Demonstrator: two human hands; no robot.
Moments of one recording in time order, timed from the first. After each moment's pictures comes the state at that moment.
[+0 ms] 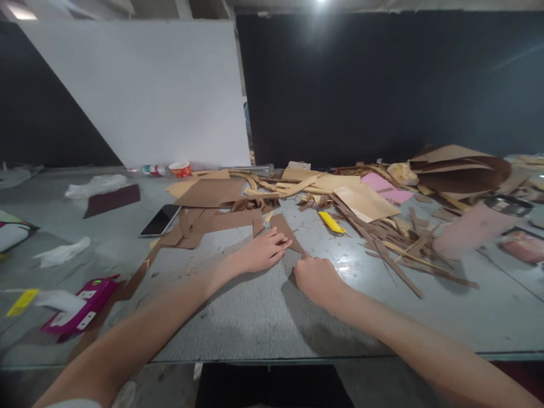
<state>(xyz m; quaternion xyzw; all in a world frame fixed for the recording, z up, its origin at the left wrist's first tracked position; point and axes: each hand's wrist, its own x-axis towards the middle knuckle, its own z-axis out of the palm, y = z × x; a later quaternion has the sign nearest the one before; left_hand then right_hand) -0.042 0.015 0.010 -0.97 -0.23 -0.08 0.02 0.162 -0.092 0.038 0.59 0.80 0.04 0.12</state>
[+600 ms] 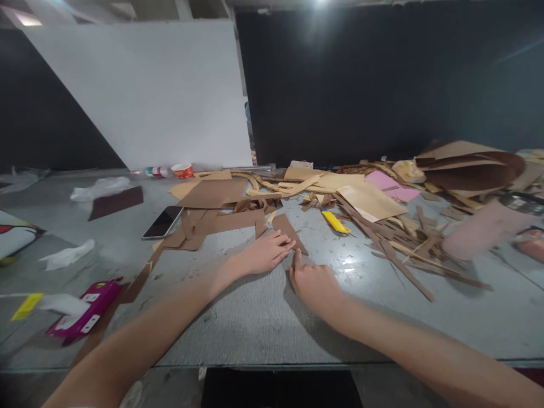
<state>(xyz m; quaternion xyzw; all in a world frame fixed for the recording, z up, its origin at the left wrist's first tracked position) -0.041 0.018 0.007 -0.97 -0.22 -0.08 0.02 0.145 -0.100 0.022 0.61 0.79 0.05 0.09</state>
